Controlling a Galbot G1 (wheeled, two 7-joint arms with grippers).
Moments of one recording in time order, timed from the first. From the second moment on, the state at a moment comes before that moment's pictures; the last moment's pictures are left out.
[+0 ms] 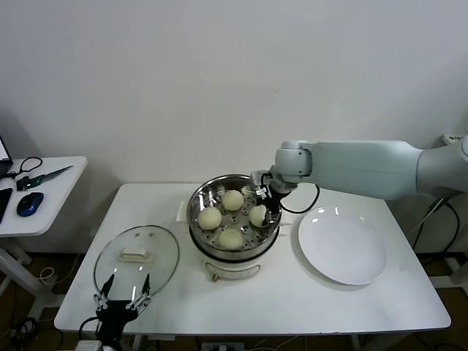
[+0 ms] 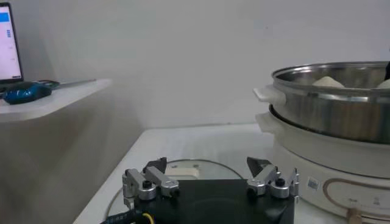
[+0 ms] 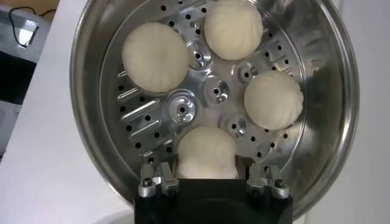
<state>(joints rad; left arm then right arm) 1.79 -1.52 -0.69 -2.12 -0.06 0.09 0.04 0.69 1.14 -1.65 1.33 0.68 -0.40 -0.75</state>
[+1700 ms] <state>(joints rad) 1.67 -1.45 -0.70 -2.06 0.19 0.09 -0.05 -0.97 0.73 0.31 1.57 0.65 0.15 -0.24</state>
